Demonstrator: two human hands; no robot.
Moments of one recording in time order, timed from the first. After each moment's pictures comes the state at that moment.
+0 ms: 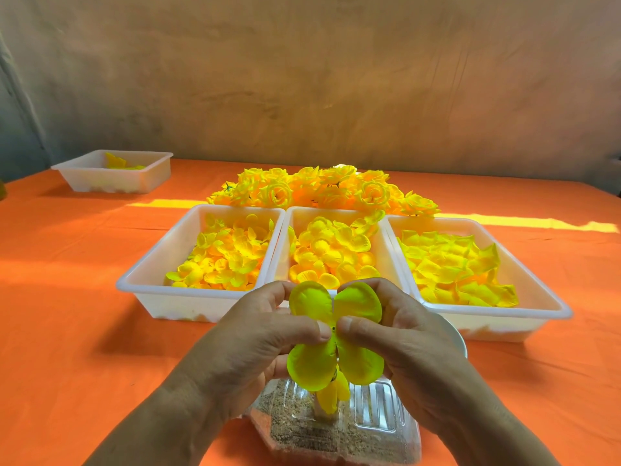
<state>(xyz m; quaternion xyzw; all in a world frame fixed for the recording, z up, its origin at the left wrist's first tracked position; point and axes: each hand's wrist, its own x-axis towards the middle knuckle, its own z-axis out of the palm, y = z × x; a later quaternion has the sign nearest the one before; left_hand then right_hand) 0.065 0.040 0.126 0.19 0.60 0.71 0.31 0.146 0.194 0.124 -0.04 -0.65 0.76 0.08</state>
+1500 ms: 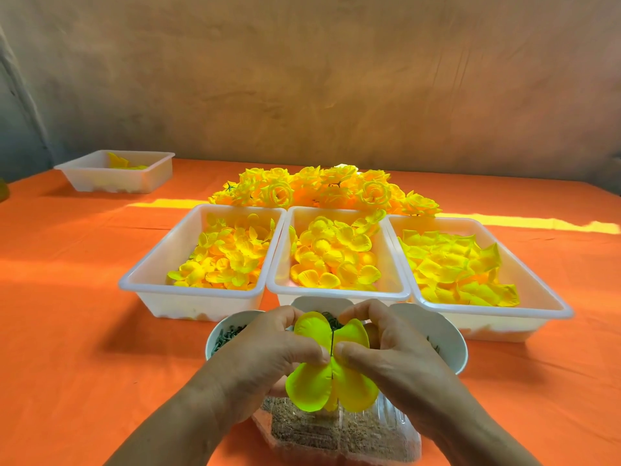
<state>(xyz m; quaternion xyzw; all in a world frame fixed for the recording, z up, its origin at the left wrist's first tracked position) 0.060 0.045 0.098 0.17 0.69 0.62 0.34 0.145 0.197 0.100 -0.11 -0.79 0.60 0.07</state>
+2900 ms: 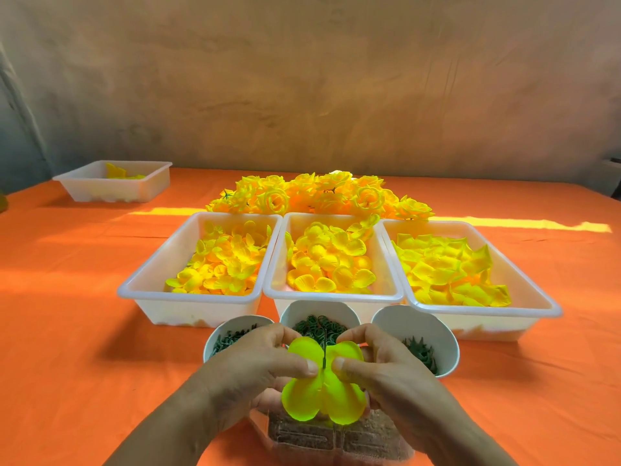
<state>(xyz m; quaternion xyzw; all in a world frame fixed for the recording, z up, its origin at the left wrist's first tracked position) 0.060 0.034 0.092 0.13 0.70 0.59 0.38 0.150 0.199 0.084 -0.17 -0.71 0.69 0.02</state>
